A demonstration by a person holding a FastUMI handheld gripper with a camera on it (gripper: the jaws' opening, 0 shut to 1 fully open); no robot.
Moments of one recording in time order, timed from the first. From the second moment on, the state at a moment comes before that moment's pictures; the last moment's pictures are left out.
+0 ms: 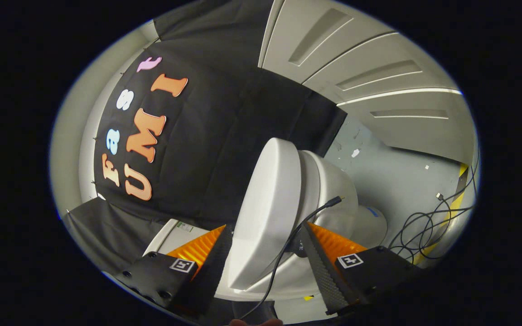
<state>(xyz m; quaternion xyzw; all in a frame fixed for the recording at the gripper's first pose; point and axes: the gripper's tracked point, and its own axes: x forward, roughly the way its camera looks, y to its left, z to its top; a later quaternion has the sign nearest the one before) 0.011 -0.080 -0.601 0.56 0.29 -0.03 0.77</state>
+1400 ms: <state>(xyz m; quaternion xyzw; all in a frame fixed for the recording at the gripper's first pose) 0.004 -0.067 -0.664 0.54 0.38 -0.08 0.74</state>
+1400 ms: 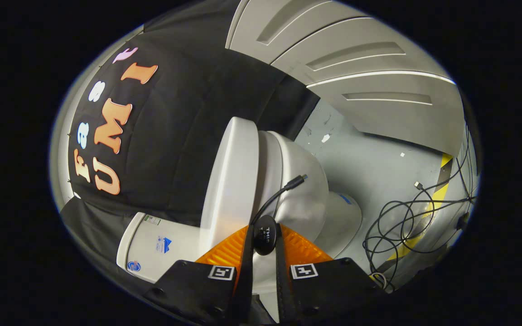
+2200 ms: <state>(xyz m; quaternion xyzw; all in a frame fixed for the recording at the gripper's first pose) 0.011 -0.070 -0.653 0.55 0.35 -0.08 0.76</state>
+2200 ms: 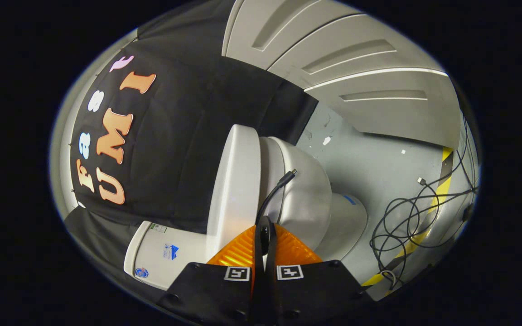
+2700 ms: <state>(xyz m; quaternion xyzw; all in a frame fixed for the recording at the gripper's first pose) 0.032 -0.069 -0.599 0.49 0.32 -0.08 0.81</state>
